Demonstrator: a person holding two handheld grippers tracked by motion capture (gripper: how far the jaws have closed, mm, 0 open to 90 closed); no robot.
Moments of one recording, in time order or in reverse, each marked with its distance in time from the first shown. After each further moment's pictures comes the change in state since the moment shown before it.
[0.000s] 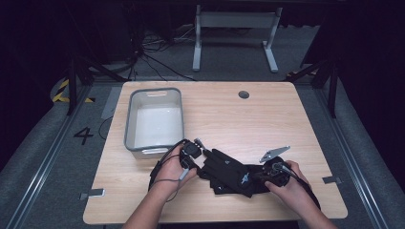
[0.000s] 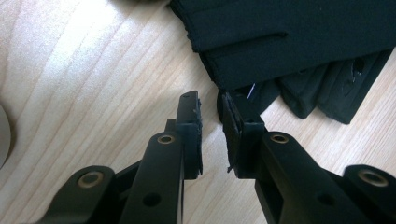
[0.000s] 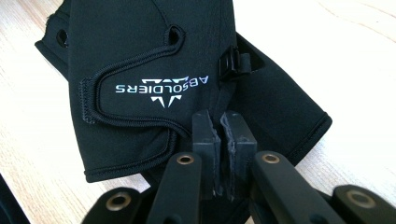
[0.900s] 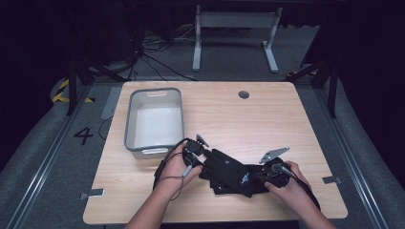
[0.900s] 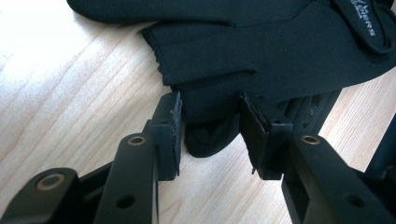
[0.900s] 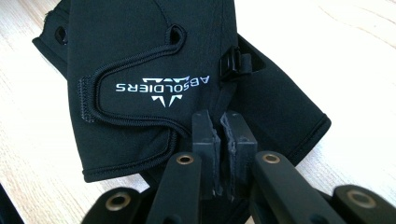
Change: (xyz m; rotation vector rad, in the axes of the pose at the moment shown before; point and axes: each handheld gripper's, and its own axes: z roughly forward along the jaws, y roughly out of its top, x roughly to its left) left arm 0.000 0.009 0.005 -0.048 -0.103 -0.075; right arm 0.002 -0.001 0.000 -0.004 -0.017 -0.019
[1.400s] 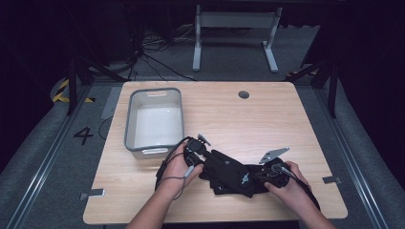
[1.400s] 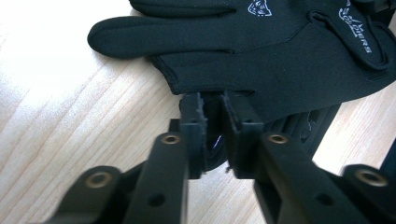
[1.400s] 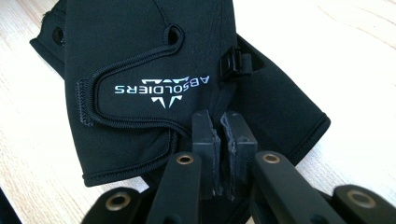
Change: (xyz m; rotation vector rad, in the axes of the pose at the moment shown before) left arm -0.009 0.003 -0.004 -0.041 0.063 0.024; right arm 0.001 0.000 0.000 -0.001 -0.004 -0.003
